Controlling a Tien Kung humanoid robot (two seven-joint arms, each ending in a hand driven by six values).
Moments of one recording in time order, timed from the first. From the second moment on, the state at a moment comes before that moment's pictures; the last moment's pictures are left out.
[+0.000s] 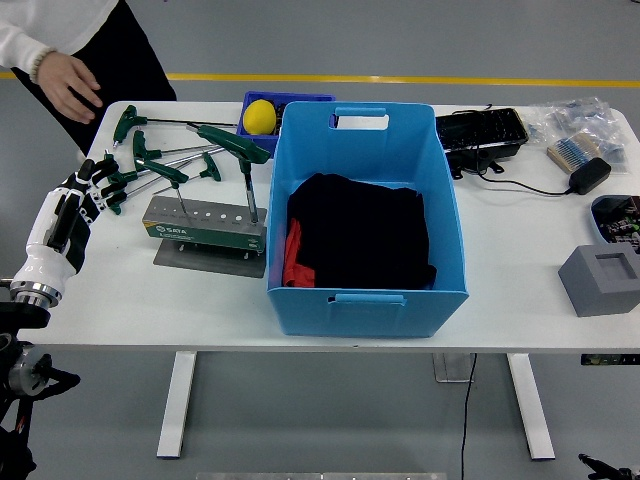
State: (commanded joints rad) left arm -0.09 0.07 -1.66 -1.24 1.22 -0.15 -0.18; right arm 0.24 -0.21 0.42 0.22 -0.57 -0.16 -0.12
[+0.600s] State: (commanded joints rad) left arm -0.10 0.07 -1.66 -1.23 1.21 -0.15 -0.18; right arm 0.24 -0.21 0.42 0.22 -0.57 -0.15 -0.12
